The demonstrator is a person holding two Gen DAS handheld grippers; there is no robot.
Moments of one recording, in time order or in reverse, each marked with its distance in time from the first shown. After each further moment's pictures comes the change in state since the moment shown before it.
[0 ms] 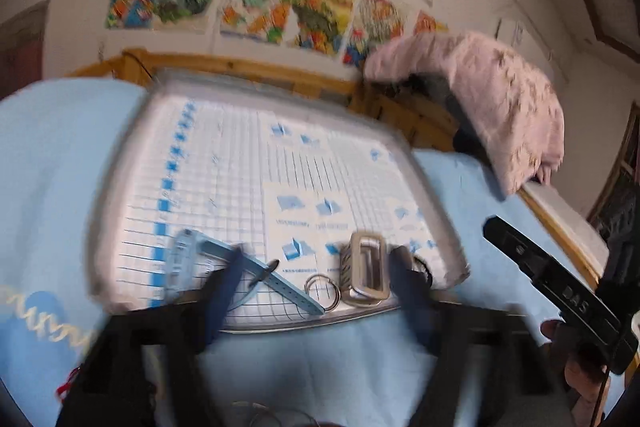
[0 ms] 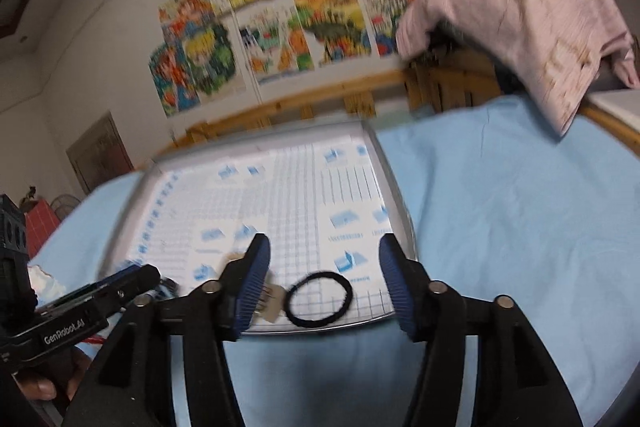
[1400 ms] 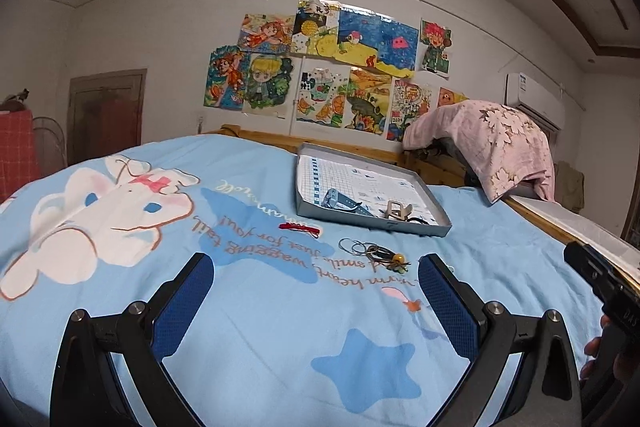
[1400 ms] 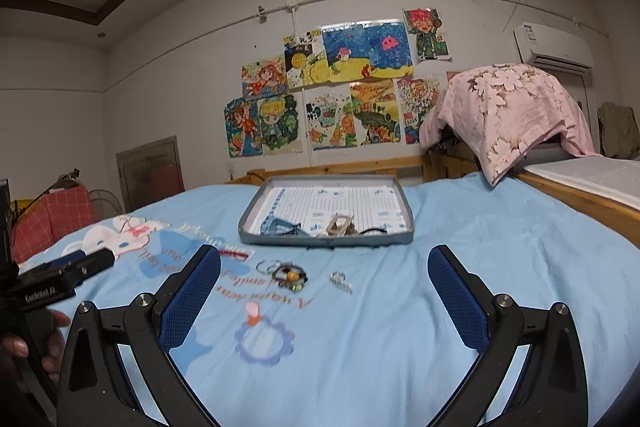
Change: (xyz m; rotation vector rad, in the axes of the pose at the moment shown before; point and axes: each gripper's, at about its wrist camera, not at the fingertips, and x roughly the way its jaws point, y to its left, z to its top) left arm -0.308 0.020 -0.156 0.038 -0.288 0.216; right arm -0.310 0.051 -0.133 -0.159 -0.248 0.053
